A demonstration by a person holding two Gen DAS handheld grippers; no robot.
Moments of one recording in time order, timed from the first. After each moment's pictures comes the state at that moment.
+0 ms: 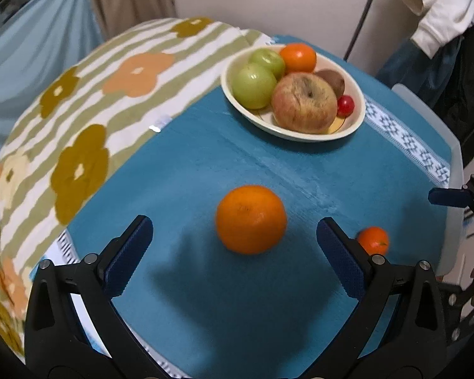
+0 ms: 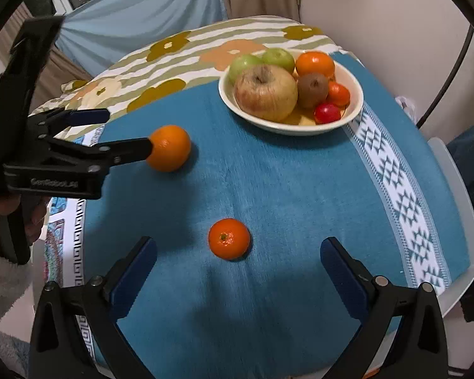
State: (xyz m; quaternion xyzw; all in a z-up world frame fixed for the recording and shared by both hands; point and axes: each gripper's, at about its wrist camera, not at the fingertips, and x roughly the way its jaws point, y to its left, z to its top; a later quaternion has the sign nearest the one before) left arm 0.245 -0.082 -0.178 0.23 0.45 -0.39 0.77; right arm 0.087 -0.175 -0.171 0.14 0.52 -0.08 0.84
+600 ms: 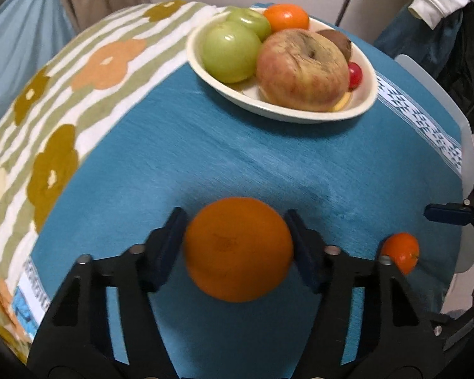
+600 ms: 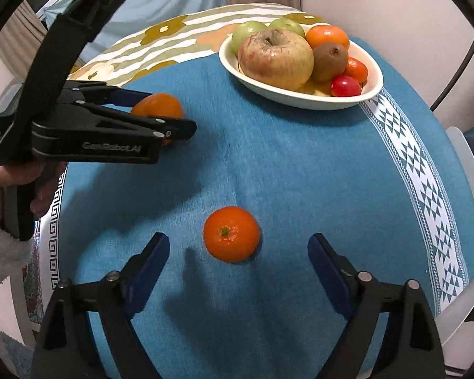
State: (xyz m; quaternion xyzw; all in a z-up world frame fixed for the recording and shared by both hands) left arm 0.256 -0.117 -0.224 0.26 0.48 -0.42 0.73; right arm 0.097 -0.158 -0.201 0.13 0.54 -0.09 0.83
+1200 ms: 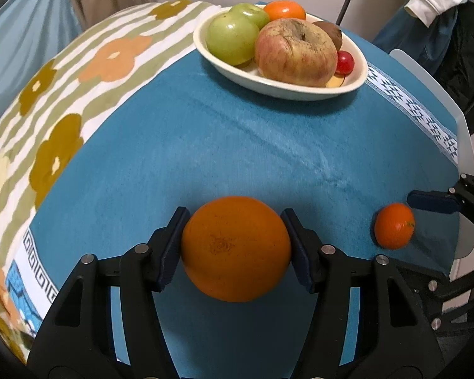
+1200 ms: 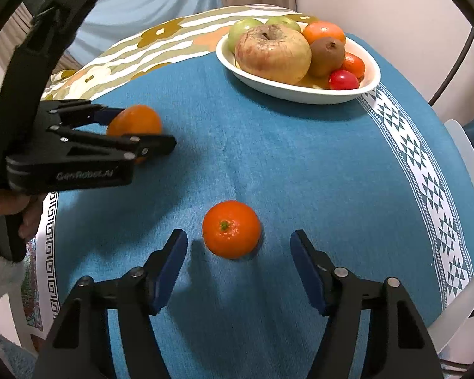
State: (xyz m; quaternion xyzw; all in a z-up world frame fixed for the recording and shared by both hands) left arm 0.236 -0.089 -0.222 0.25 0.47 -0.41 0.74; right arm 0.094 -0.151 -0.209 0.13 0.53 -0.09 0.83
